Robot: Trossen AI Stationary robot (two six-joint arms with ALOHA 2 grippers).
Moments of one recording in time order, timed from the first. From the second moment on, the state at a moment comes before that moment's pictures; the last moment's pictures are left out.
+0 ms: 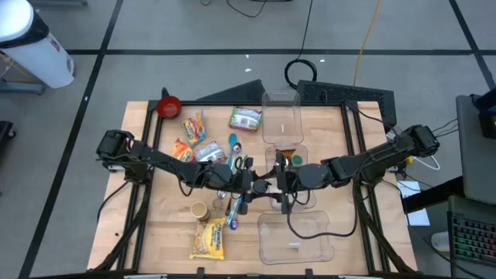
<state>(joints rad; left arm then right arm) -0.22 1.70 1.01 0.53 -0.09 0.06 0.31 1.38 1.00 0.09 0.25 -0.02</state>
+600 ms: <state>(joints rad) -0.23 1.46 1.01 0.19 -0.06 0.08 0.31 1.20 0.95 -0.14 0.30 0.02</state>
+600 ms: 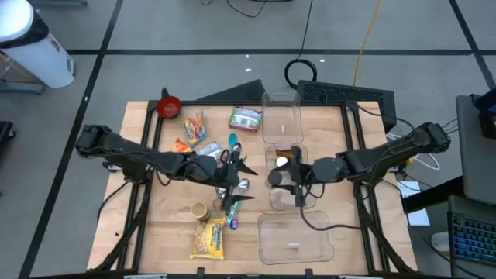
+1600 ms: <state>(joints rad) -0.18 1.45 0.94 0.26 -0.08 0.03 0.27 1.16 0.34 0.35 0.42 0.22</state>
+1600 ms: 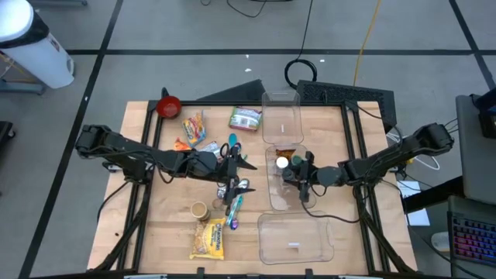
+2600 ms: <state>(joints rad) -0.18 1.45 0.94 0.25 -0.08 -0.01 0.32 1.17 0.35 0.48 0.39 0.11</state>
